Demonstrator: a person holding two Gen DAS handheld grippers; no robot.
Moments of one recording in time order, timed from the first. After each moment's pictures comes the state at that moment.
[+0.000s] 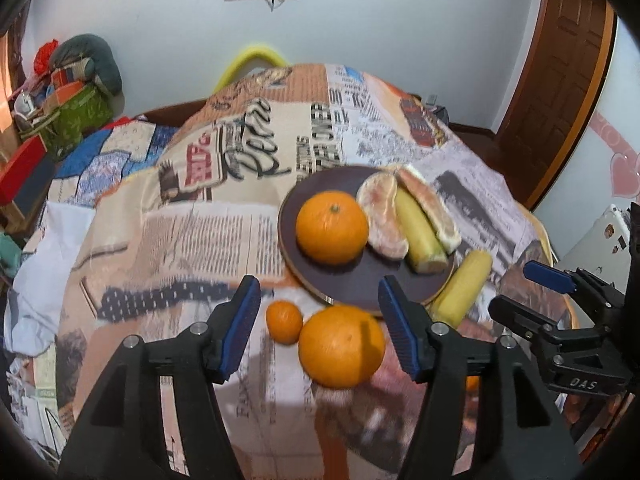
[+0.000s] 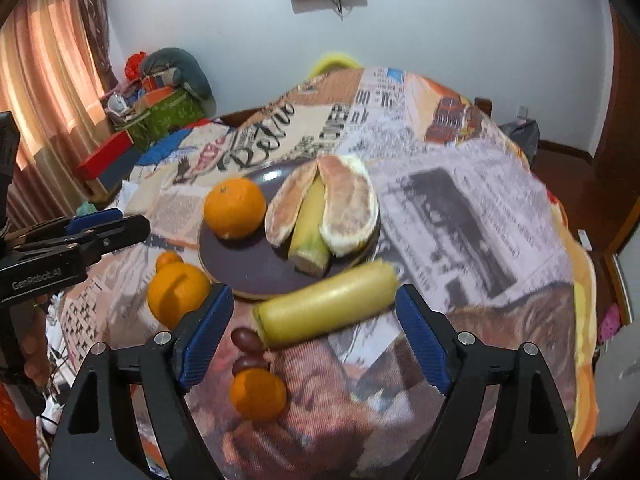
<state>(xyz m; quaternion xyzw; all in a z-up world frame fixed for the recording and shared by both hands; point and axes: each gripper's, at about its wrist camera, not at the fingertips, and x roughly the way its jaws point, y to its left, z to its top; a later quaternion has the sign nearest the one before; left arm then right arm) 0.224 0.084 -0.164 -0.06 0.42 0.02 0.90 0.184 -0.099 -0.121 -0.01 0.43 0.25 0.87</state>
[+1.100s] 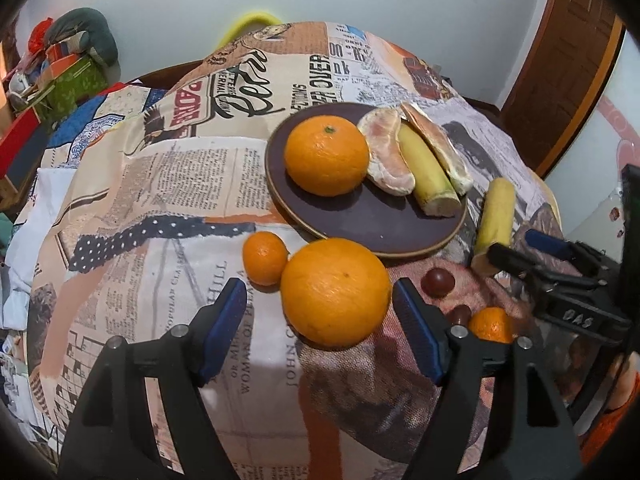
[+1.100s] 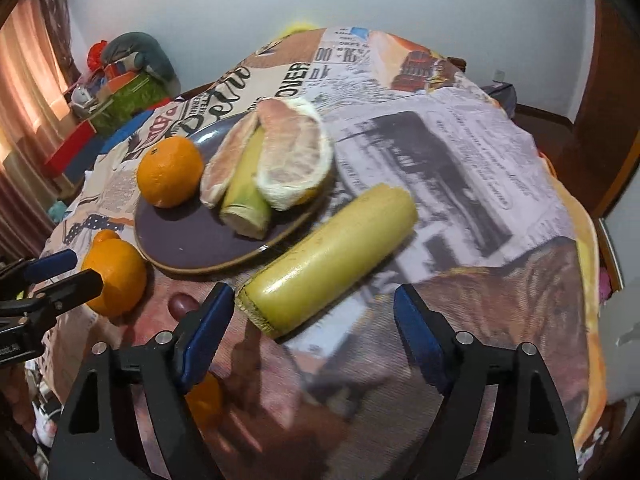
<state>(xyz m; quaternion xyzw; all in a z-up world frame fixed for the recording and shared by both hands) 0.219 0.070 -0.208 -0.06 0.47 0.02 0.88 0.192 -0.121 -0.150 -0.01 0.47 0.20 0.86</state>
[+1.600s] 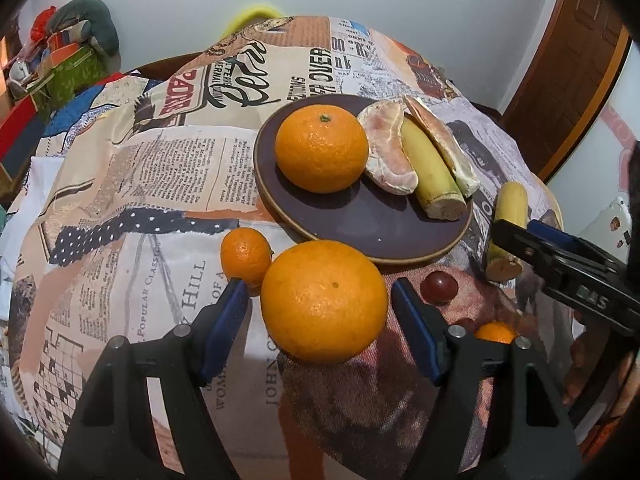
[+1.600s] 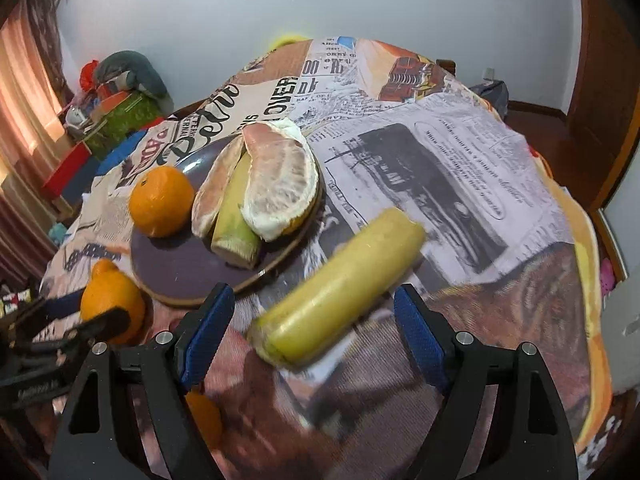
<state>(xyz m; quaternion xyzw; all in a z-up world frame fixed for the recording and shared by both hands) 0.229 0.068 -0.221 -0.08 0.47 0.02 0.88 0.218 -0.111 -0.152 0.03 0.46 0.19 0.87</state>
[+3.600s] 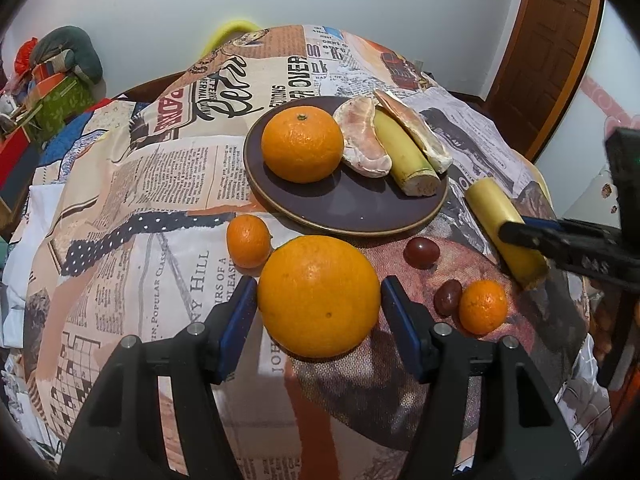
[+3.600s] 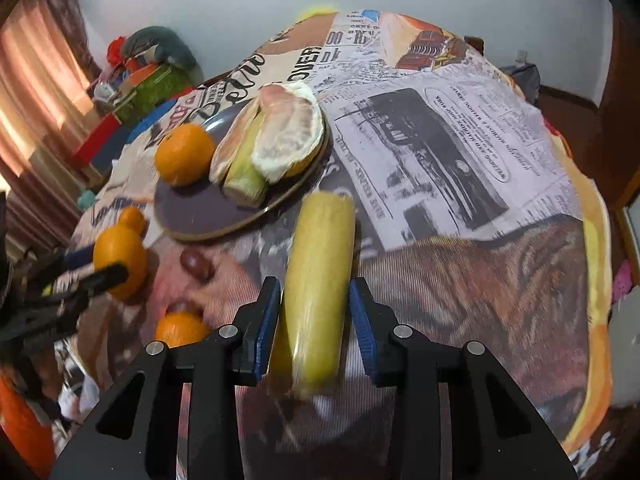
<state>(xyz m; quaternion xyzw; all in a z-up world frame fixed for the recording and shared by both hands) 0.201 0.059 -0.212 -0.04 0.46 -0.01 0.89 0.206 -0.140 -0.156 0.03 0.50 0.26 0.82</state>
